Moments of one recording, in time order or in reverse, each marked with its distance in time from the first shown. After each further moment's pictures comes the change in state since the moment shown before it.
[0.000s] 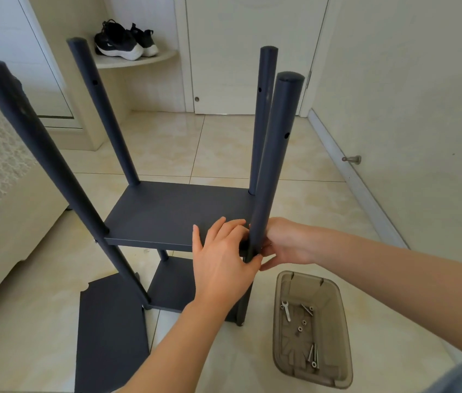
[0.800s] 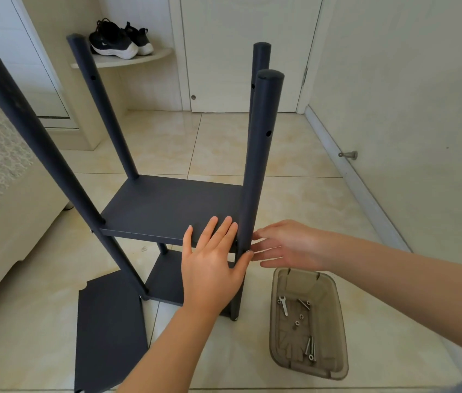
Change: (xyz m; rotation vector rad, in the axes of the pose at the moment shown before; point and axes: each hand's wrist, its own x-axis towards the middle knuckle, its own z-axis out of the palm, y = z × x) left_hand -0.013 -0.023 0.012 0.155 0.090 0.087; right_hand -0.021 0.016 -0.014 0.190 -0.053 0.000
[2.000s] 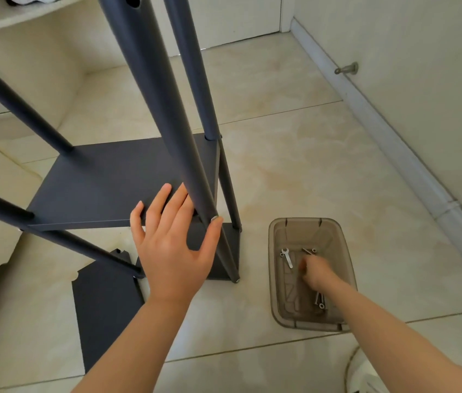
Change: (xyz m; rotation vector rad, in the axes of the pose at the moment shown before) left_hand -0.008 -0.007 0.024 0.019 0.177 0.111; right_hand 0.117 0.261 -0.071 -0.780 0.381 0.252
